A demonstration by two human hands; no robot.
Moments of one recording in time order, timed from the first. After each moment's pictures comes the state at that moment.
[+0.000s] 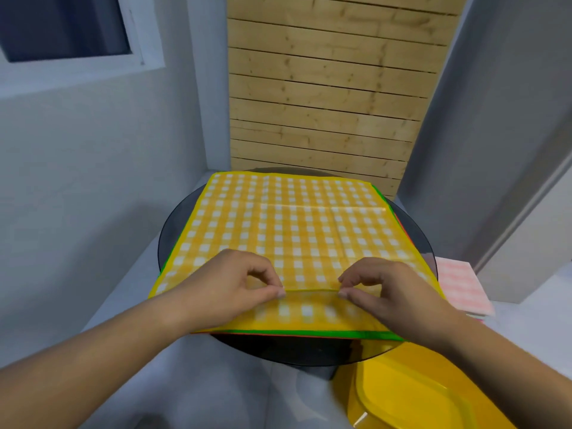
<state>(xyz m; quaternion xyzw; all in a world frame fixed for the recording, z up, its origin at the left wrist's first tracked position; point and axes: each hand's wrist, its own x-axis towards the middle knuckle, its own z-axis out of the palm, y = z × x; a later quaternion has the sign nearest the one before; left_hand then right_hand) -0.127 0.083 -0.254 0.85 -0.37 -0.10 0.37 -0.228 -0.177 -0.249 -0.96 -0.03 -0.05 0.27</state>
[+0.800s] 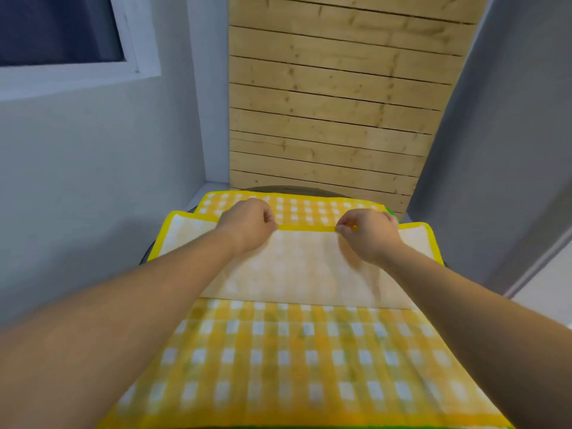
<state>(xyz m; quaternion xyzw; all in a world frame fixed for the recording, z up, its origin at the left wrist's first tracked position) 0.075 -0.008 -0.265 0.94 -0.22 0.02 0.26 -0.011 -0.240 -0.267 -0.97 0.14 -0.13 0.14</state>
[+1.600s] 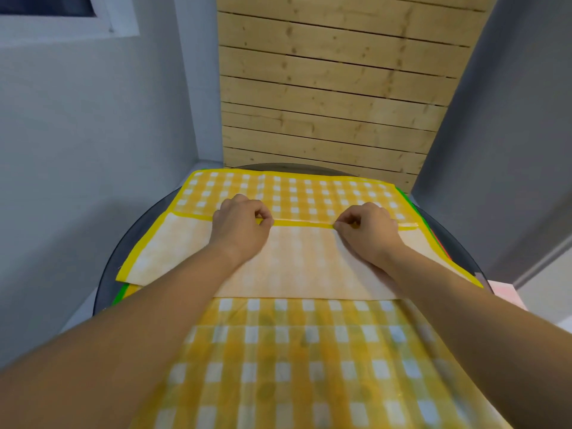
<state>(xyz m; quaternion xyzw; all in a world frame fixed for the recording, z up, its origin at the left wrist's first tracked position) 0.088 -0.024 -0.330 0.93 -0.16 0.09 0.33 0.022 -0.260 -0.330 -0.95 0.15 -0.16 0.21</state>
